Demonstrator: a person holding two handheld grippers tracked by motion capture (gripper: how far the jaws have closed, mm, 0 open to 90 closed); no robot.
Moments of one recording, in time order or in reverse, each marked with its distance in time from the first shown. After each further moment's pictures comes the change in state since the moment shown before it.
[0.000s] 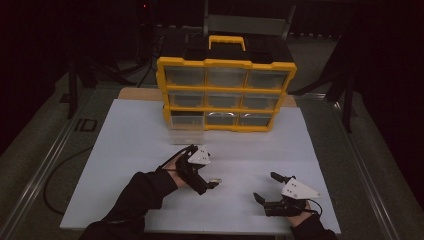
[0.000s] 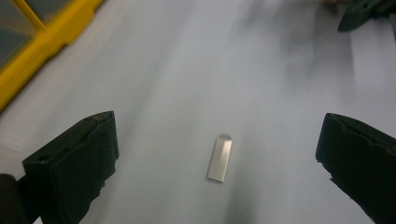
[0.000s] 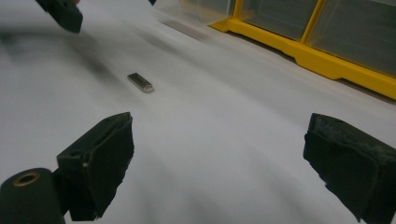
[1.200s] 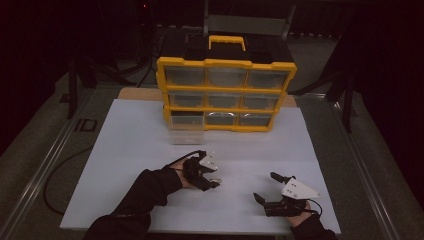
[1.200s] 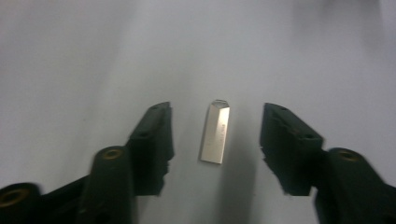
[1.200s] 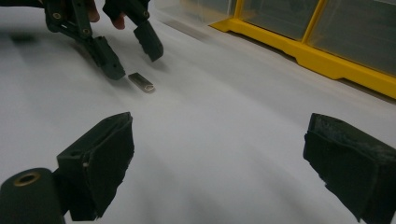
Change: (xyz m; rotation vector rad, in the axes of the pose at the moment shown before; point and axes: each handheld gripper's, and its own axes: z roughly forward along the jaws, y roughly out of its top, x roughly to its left) left arm 0.006 -0.004 0.030 0.151 -0.086 0.049; right arm 0.000 0.000 0.000 0.000 0.002 -0.004
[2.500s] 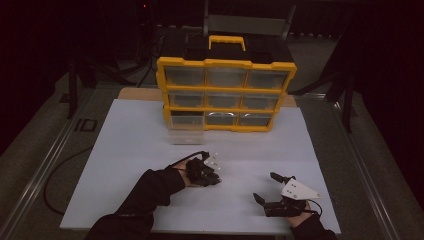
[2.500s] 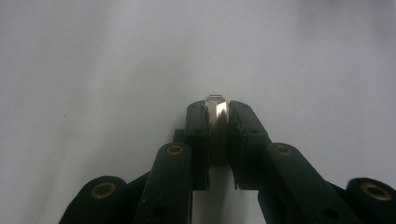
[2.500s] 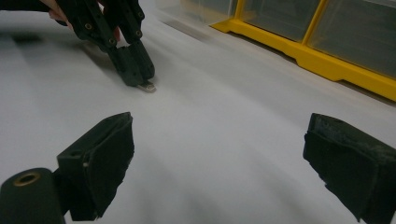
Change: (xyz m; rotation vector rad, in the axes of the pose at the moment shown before) left arm 0.002 0.002 0.010 0.045 -0.025 -0.035; right arm 0.001 0.000 0.000 0.000 0.001 -0.008
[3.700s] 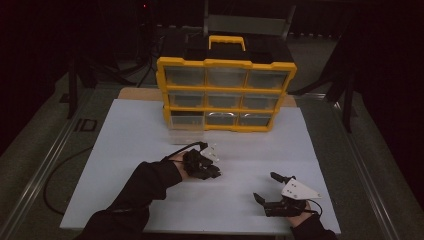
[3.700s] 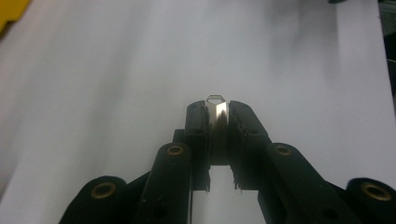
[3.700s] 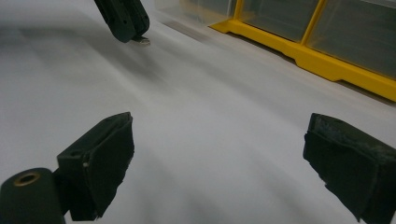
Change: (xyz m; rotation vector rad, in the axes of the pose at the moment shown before) left arm 0.001 0.022 -0.042 -0.041 -0.003 0.015; right arm 0.000 0.000 0.000 -0.006 -0.004 0.000
